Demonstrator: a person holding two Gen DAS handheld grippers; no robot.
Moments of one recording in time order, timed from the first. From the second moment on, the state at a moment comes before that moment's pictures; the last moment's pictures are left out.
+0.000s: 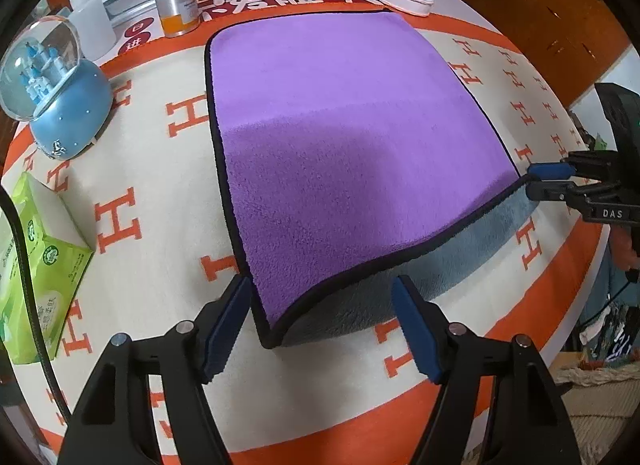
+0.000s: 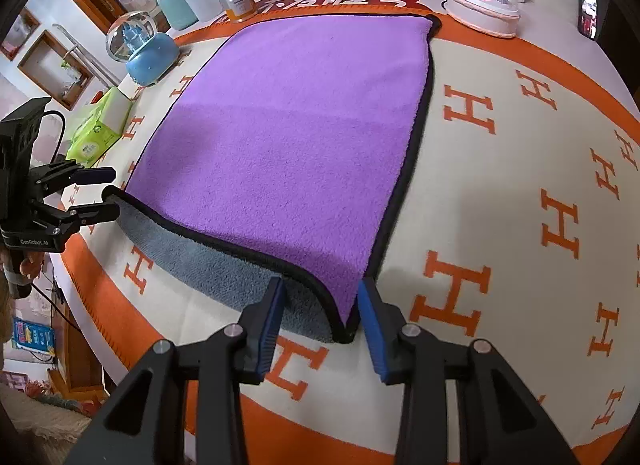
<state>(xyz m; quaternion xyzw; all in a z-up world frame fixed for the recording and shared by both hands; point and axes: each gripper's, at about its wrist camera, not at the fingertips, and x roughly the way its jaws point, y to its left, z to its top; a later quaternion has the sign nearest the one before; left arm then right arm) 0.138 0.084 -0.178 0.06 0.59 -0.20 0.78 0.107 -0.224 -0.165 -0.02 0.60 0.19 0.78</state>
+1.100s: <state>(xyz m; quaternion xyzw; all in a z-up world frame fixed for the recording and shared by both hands) 0.140 0.079 -0.172 0.07 0.60 -0.16 0.78 0.104 -0.210 -0.149 -0.05 0.57 0.19 0.80</state>
